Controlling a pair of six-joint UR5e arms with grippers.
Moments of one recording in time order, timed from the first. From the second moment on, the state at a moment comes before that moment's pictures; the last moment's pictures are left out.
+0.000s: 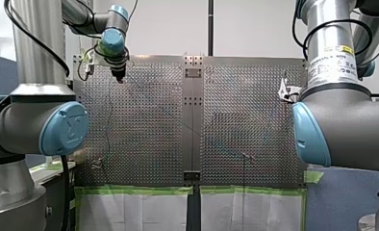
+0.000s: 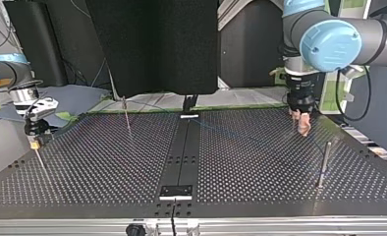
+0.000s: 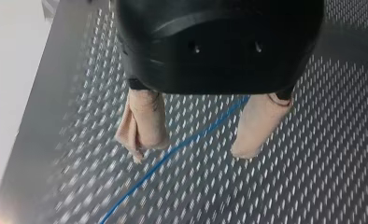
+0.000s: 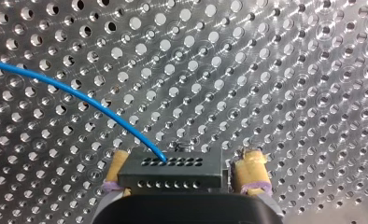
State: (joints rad) left arm -0.13 -1.46 -1.79 -3.29 -1.88 -1.59; right arm 1.51 -1.05 1.44 -0.45 1.06 1.76
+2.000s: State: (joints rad) left arm -0.69 -1.97 -2.35 -2.72 -1.99 -1.73; right arm 1.51 -1.05 1.44 -0.45 1.06 1.76
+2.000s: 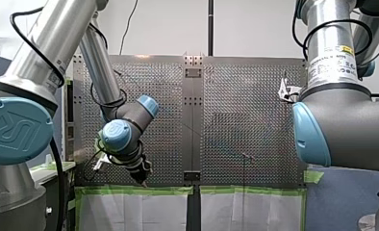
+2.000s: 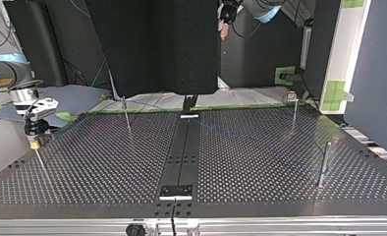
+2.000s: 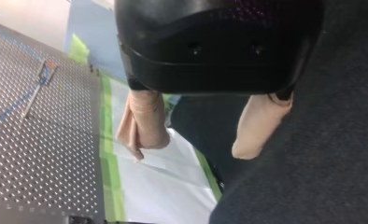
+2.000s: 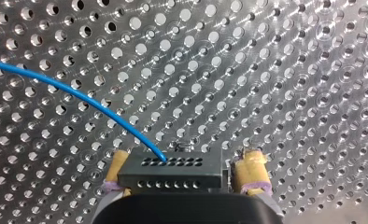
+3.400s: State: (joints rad) left arm -0.63 -1.97 -2.24 -2.30 -2.01 -1.62; right arm 1.51 -1.05 1.44 -0.45 1.06 1.76
